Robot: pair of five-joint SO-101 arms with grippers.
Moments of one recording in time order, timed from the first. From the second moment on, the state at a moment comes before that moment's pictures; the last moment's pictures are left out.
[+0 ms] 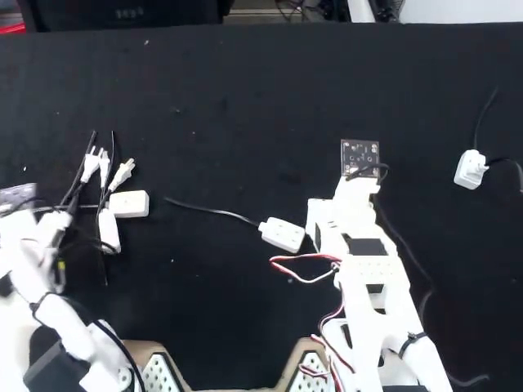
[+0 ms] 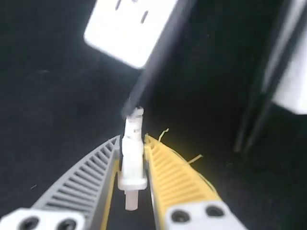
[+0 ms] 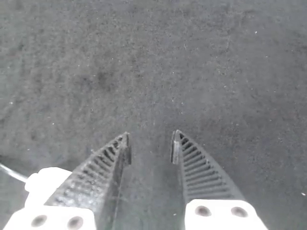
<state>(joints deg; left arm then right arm) -53.2 -28.3 56.7 57.4 -34.7 -0.4 -40.1 75.6 24.2 -5.1</state>
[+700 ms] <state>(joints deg) -67.3 -28.3 17.5 90.6 -56.9 -0.4 -40.1 75.6 24.2 -5.1</state>
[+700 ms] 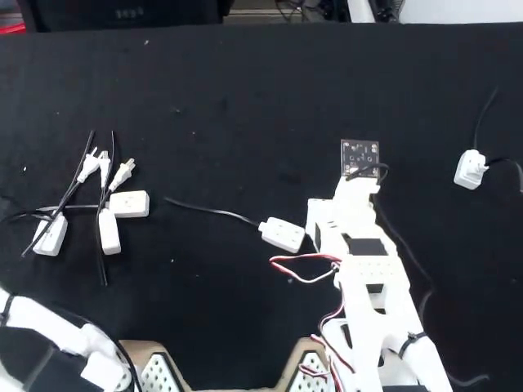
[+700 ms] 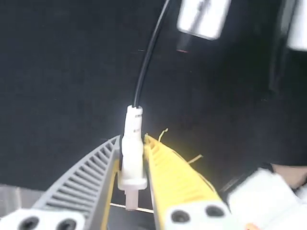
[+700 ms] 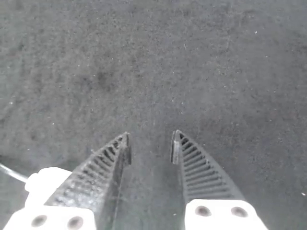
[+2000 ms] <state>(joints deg) 18.7 -43.1 64.7 39.9 2.9 -0.4 -40.1 75.6 24.2 -5.1</state>
